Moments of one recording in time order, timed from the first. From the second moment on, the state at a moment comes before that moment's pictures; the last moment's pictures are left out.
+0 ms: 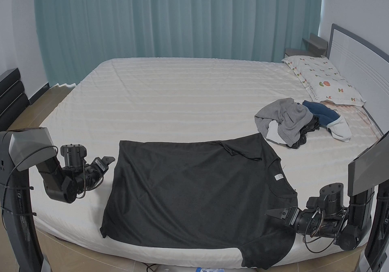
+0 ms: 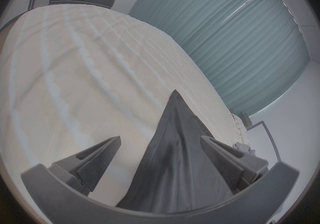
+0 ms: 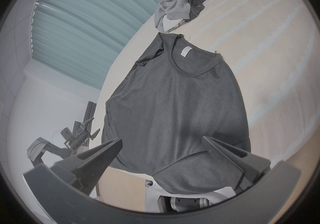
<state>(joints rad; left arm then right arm) 0.05 2.33 -0.66 -1.11 -0.14 -0.80 0.36 2.21 -0.02 -1.55 0.18 0.86</state>
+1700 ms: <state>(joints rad) -0.08 2.38 -0.07 -1.48 -0.04 -0.54 0.36 2.23 -0.02 -1.55 0.18 0.85</state>
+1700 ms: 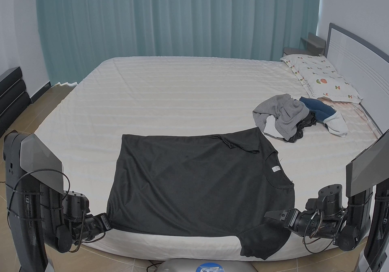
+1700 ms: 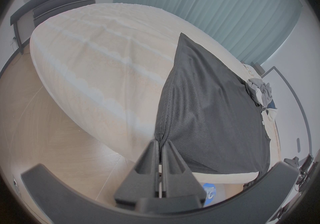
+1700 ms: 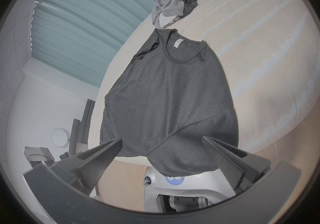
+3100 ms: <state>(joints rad) -0.02 2.39 -0.02 -1.50 0.01 -0.41 0.31 2.39 -0.09 -1.55 0.05 0.78</state>
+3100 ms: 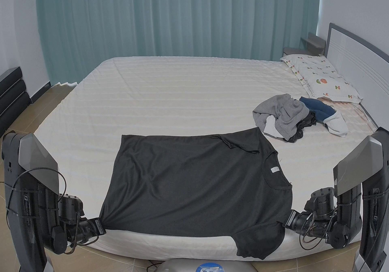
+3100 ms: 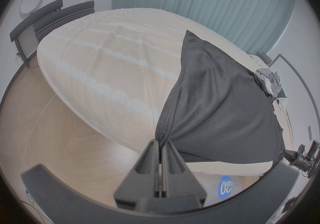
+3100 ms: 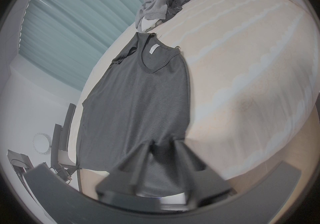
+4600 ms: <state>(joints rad) 0.03 2.39 -0.02 -1.51 -0.06 -0.37 0.28 2.27 -0.02 -1.42 0.01 0.60</state>
